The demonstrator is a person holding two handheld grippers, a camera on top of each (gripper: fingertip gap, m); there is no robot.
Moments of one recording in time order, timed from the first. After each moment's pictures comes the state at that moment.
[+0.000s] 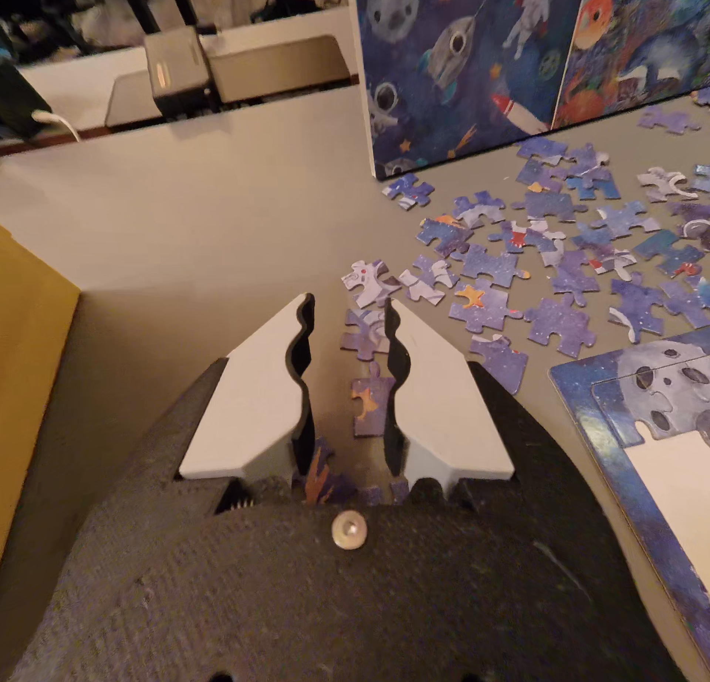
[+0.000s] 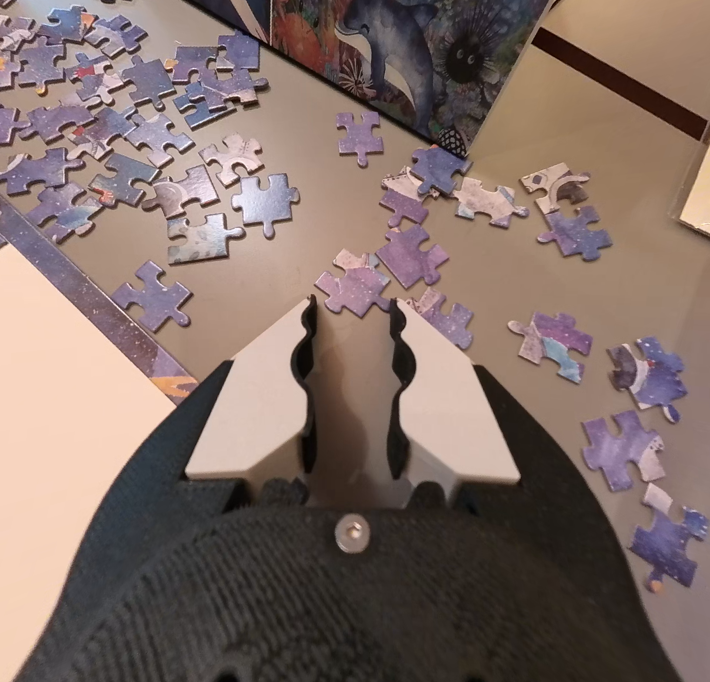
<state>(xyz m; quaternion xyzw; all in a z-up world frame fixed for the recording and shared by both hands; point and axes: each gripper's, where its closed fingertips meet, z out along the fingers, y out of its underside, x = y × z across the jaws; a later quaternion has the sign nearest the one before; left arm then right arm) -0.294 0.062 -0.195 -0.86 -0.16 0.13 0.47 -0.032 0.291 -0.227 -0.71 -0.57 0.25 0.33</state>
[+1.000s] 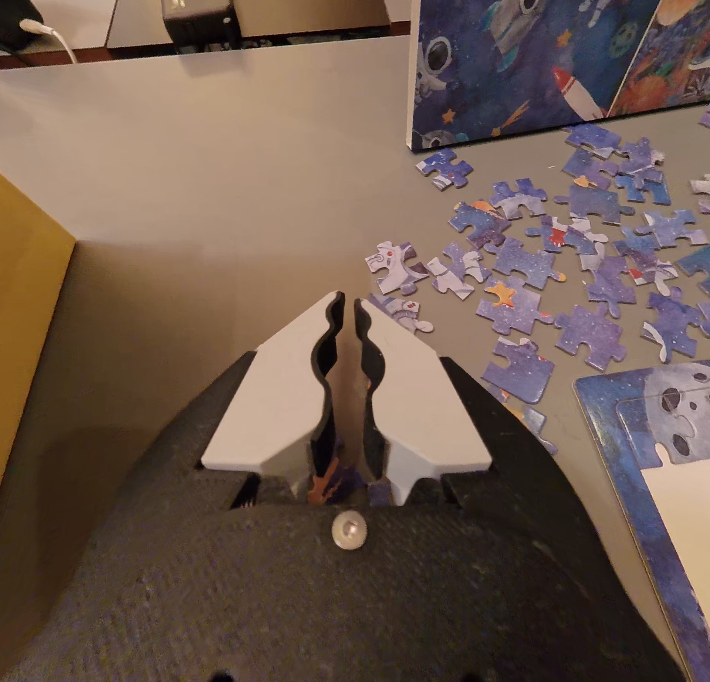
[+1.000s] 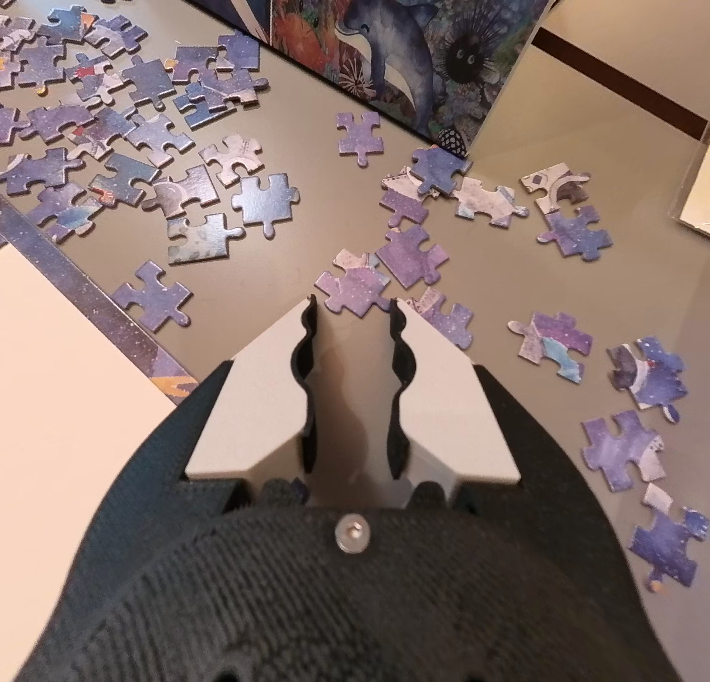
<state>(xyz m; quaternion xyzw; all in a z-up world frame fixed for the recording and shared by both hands) -0.308 0.056 -0.209 -0.87 -0.22 0.12 0.44 -0.032 0.291 -0.227 -0.71 -0.57 0.25 0.33</state>
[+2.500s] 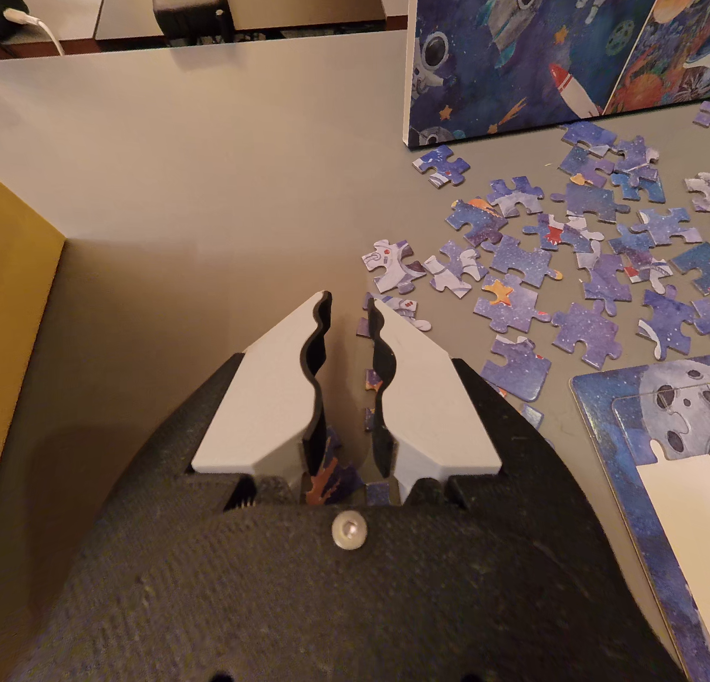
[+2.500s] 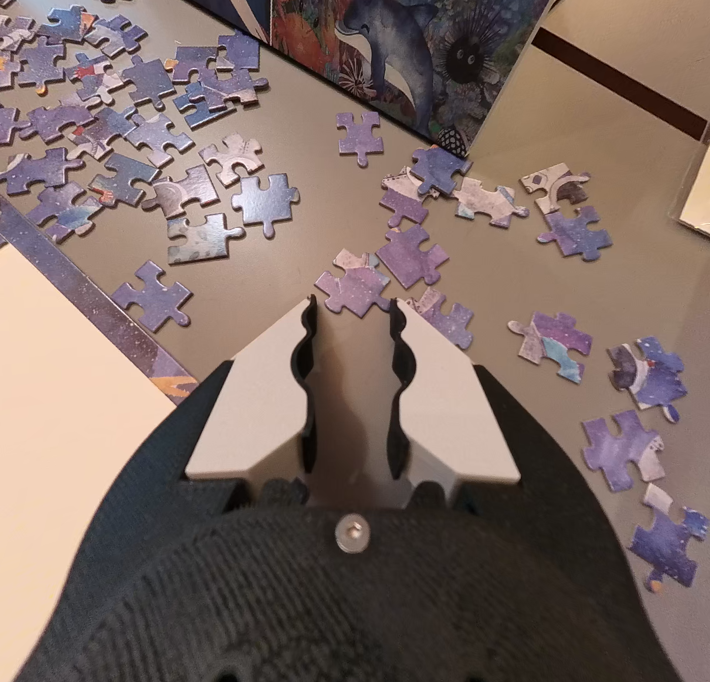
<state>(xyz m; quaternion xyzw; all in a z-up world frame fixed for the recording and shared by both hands) -0.306 0.057 -0.210 -0.87 -0.21 0.11 0.43 -0.032 0.291 -0.227 -0.71 -0.57 0.25 0.33</state>
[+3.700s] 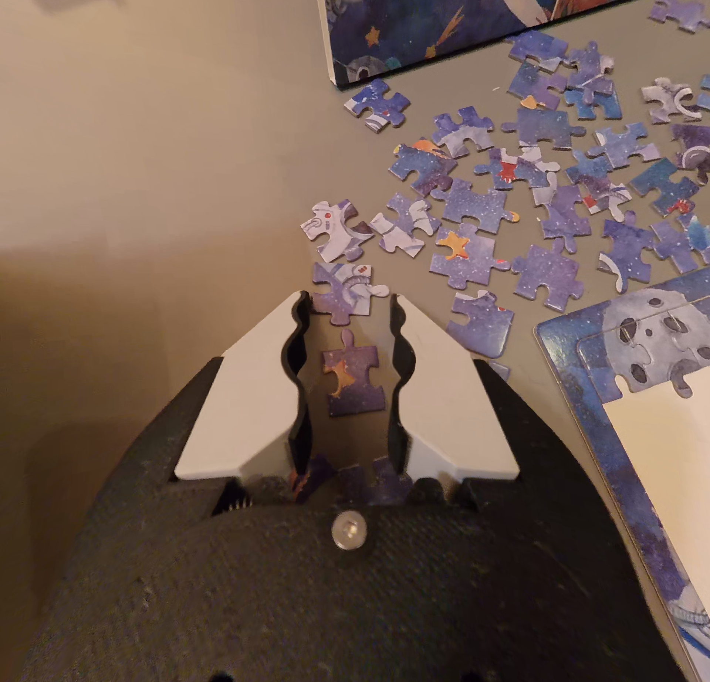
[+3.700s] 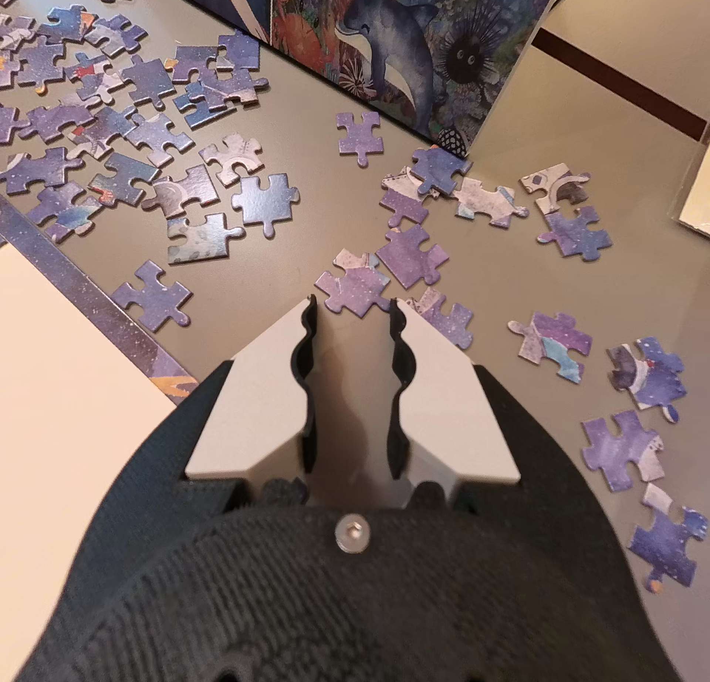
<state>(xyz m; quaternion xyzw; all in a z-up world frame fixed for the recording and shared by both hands) -0.278 0.061 -0.229 -0.91 -0.15 0.06 0.39 -0.032 0.290 -0.227 -0.71 -0.57 0.25 0.33</state>
